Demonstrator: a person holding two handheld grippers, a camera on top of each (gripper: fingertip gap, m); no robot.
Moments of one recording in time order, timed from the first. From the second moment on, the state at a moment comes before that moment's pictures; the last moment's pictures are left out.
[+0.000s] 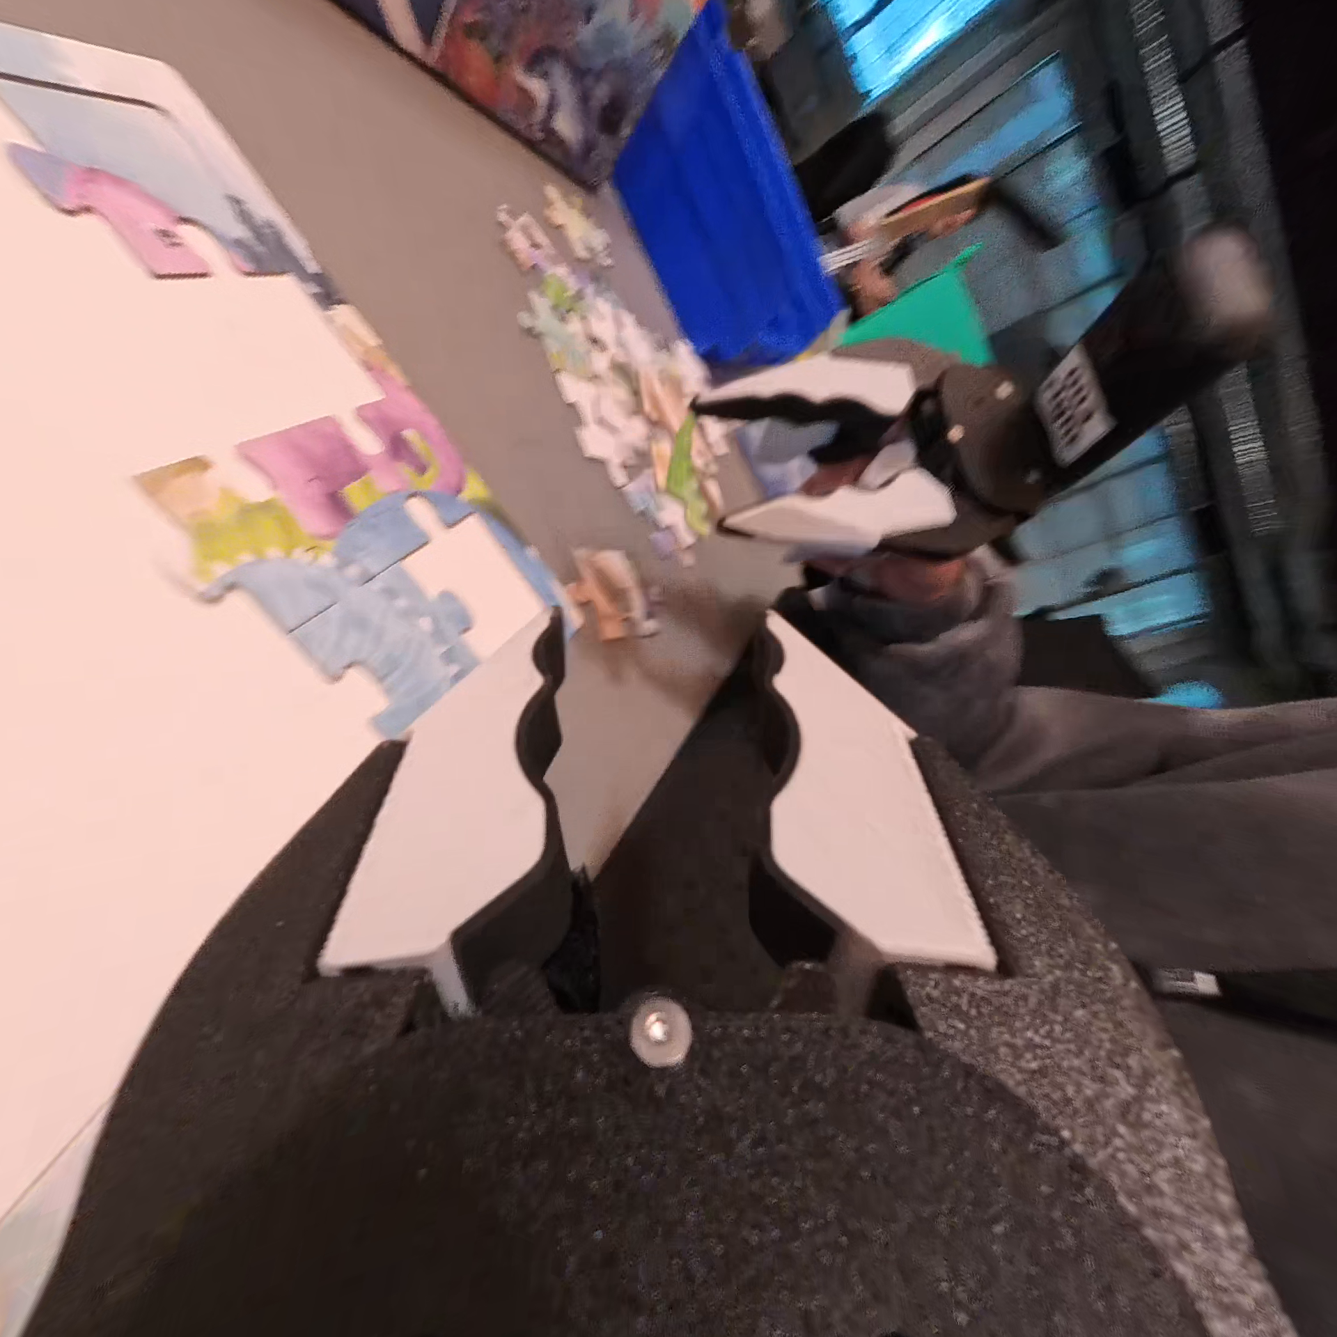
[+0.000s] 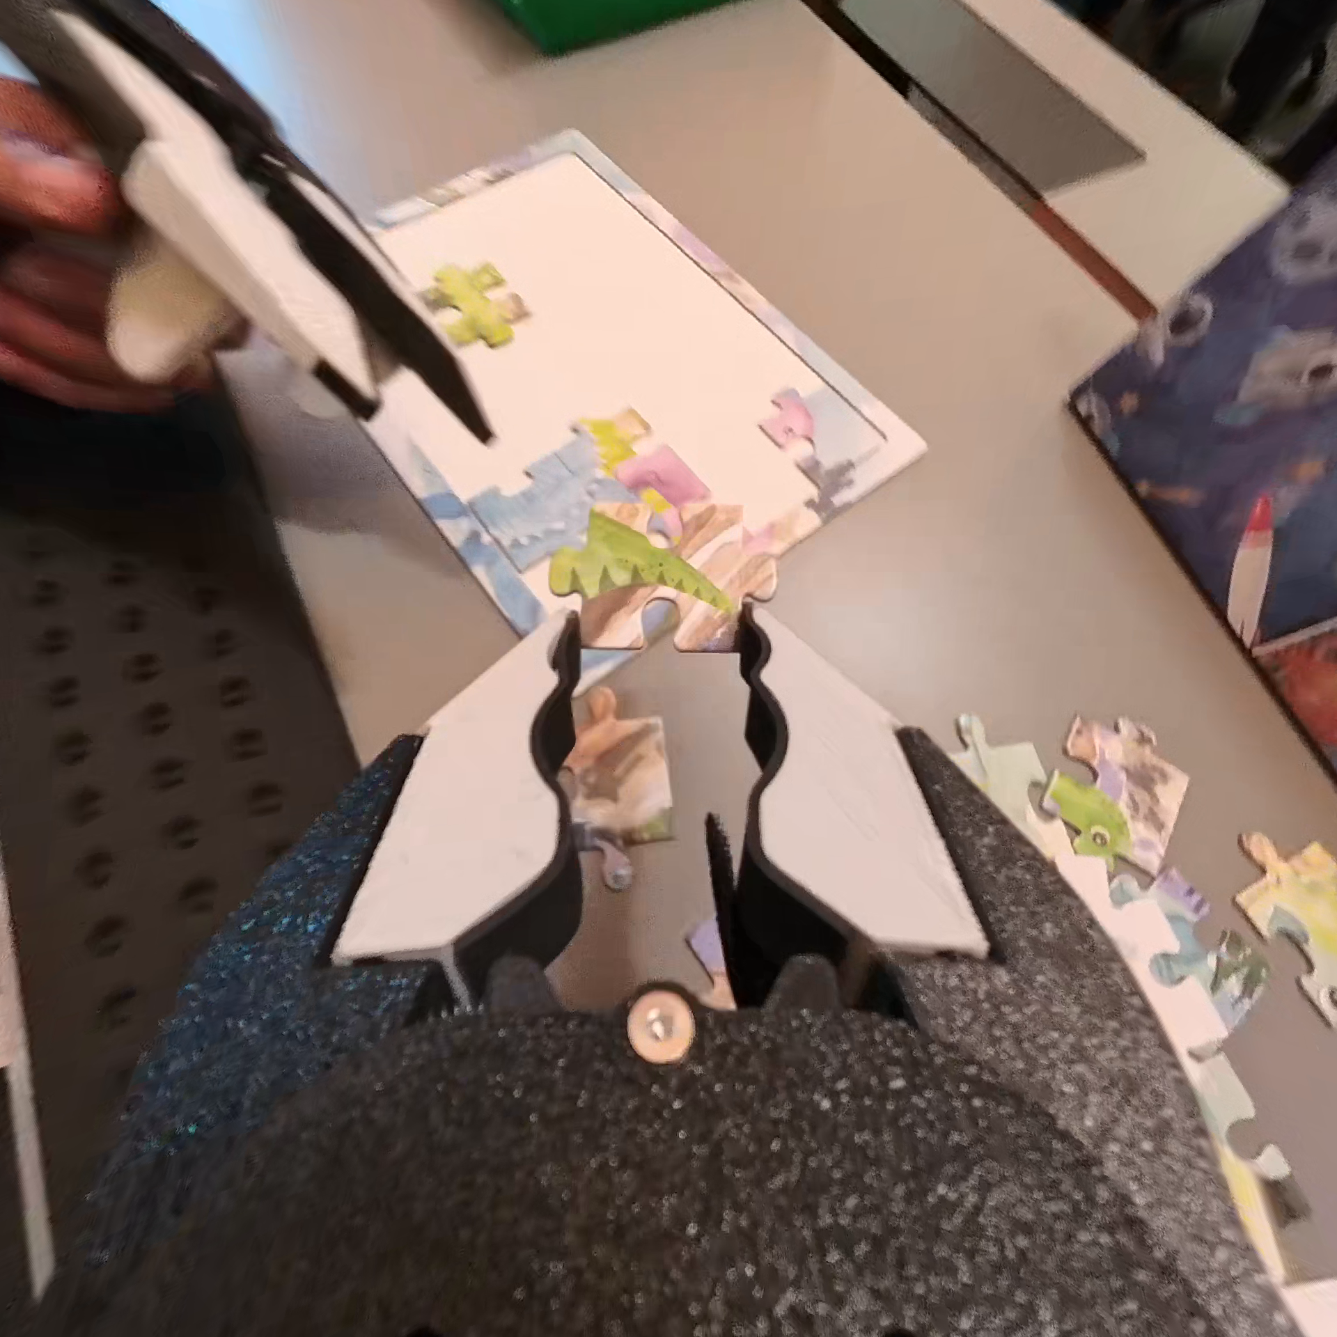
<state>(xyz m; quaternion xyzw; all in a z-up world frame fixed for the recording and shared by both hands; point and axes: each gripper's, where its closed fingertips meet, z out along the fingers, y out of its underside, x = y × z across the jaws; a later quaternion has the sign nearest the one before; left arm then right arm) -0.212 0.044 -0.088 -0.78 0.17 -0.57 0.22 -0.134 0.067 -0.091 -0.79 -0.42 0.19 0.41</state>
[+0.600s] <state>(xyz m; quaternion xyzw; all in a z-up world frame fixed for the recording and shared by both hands) -0.261 0.024 -0.055 -0.71 0.14 -0.66 0.20 -0.248 0.014 -0.059 -0.63 -0.62 0.23 0.40</state>
